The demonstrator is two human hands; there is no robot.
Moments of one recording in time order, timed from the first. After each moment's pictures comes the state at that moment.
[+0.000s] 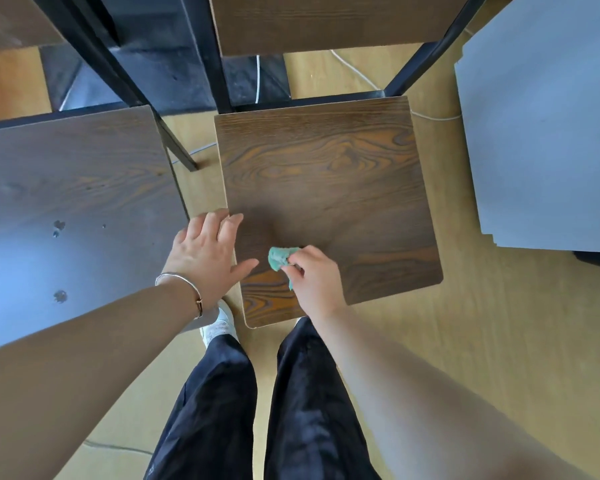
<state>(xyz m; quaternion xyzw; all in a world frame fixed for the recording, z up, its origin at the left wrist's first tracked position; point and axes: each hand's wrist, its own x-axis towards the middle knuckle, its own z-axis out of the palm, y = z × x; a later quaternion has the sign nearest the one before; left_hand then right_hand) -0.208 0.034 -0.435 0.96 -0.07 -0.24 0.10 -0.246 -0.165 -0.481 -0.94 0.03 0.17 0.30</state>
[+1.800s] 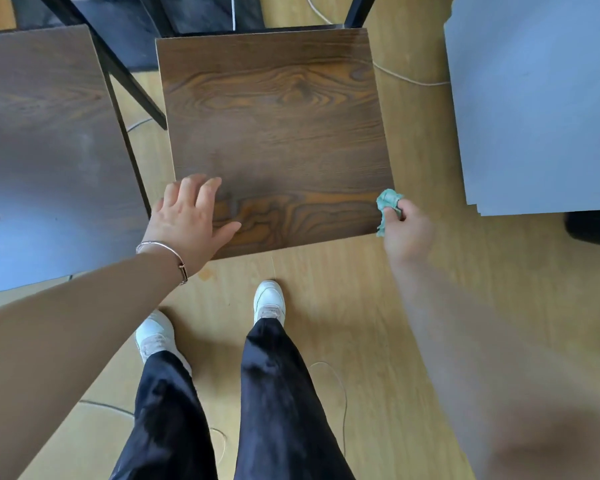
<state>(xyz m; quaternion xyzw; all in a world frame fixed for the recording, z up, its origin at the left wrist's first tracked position) -0.279 -0.049 -0.432 0.97 -0.02 -0.18 0.13 -0.264 -0.389 -0.476 -0.91 0.30 0.06 0.27</state>
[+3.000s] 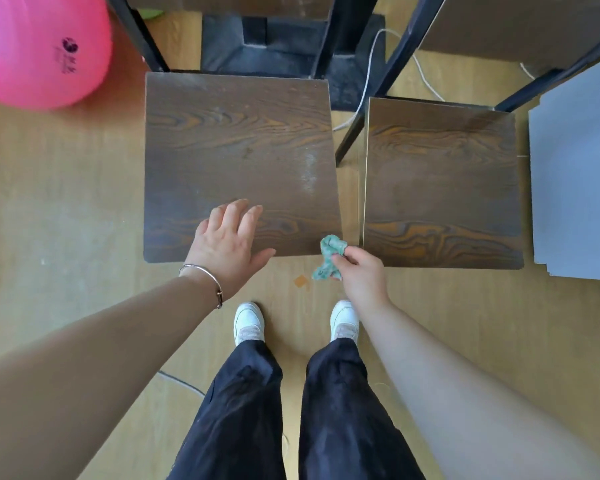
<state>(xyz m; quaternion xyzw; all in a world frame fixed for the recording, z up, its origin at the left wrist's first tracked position) -0.381 0.223 -0.371 0.98 0.01 -0.16 0.14 -0.365 -0.017 -0.424 -0.81 0.24 0.25 0.47</state>
